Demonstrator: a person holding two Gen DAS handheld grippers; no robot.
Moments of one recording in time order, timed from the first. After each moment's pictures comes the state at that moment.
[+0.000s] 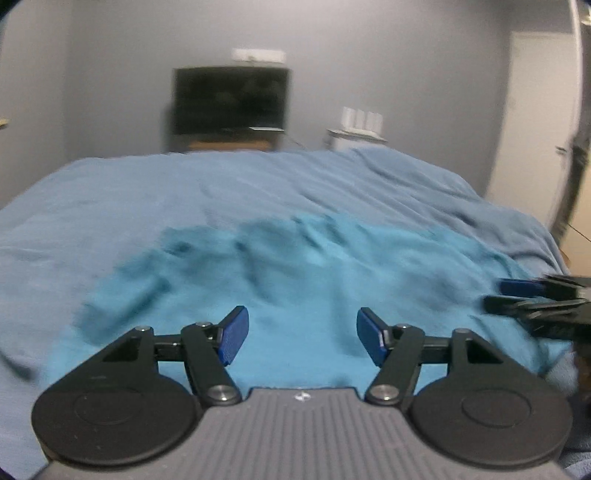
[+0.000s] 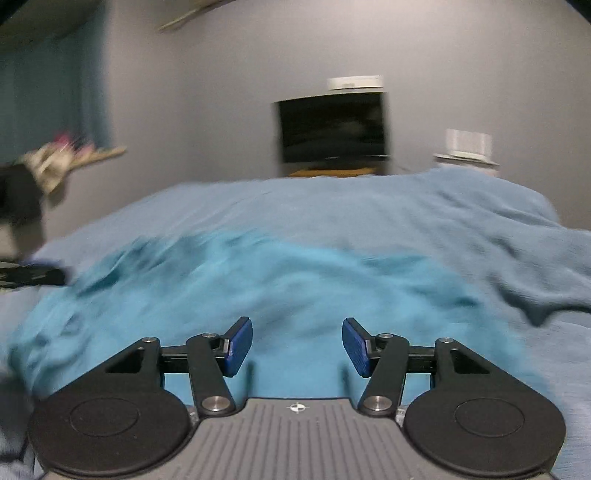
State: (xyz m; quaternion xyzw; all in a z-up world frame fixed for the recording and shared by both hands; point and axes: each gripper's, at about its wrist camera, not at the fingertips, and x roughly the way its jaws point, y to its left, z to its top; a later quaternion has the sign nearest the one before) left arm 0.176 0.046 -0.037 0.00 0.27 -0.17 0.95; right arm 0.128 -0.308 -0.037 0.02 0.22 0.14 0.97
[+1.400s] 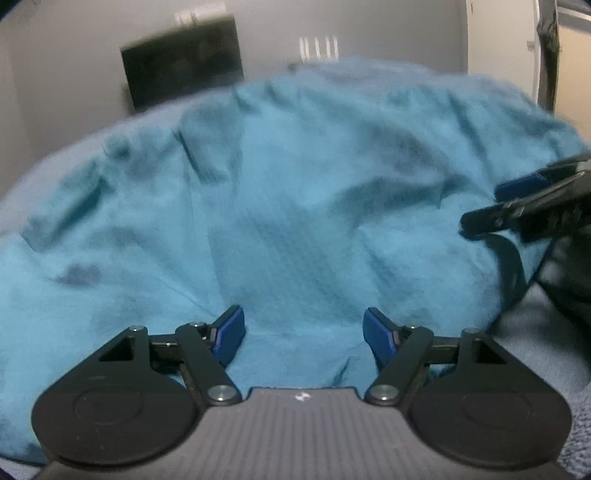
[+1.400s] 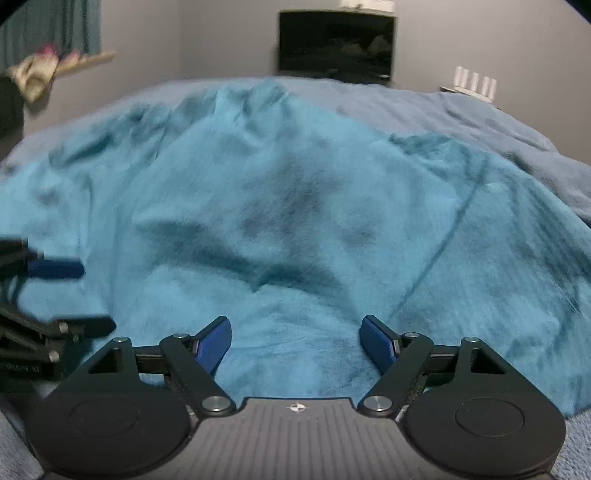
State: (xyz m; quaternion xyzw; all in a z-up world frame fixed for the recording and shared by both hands) left arm 0.141 0.010 -0.127 0.12 0.31 -0.18 0.92; right arm 0.107 -0.288 -0.084 0.02 0.33 0.08 0.94
